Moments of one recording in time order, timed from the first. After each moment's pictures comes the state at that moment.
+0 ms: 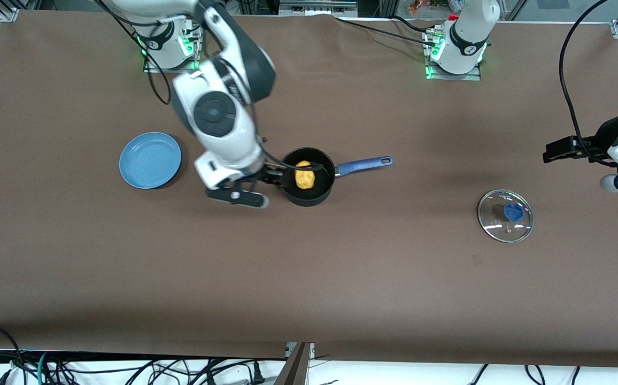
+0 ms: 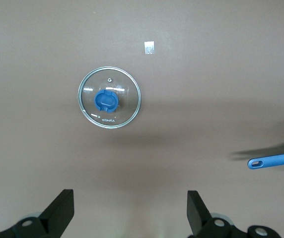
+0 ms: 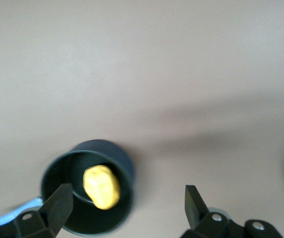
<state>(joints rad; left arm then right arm) 0.07 0.23 -0.06 -1.38 0.00 1.44 -0.04 0.57 0.51 -0.05 -1.31 0.08 1.81 0.68</state>
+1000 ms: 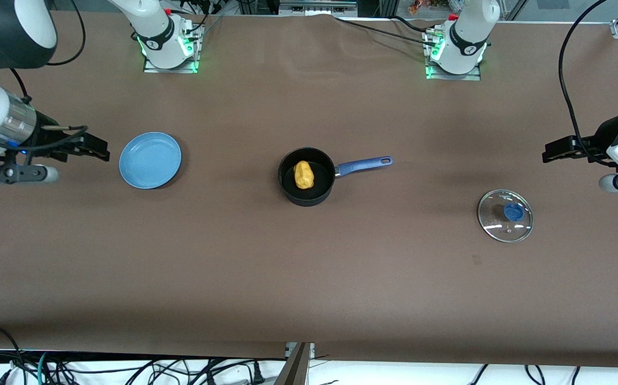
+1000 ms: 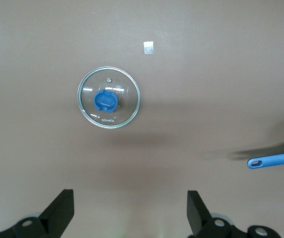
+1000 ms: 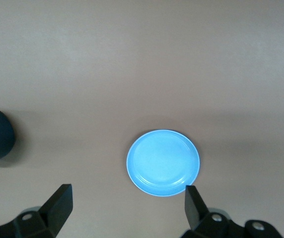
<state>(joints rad) 0.07 0.23 -0.06 -1.38 0.00 1.44 -0.04 0.04 0.12 0.03 -1.60 0.04 1.64 0.07</state>
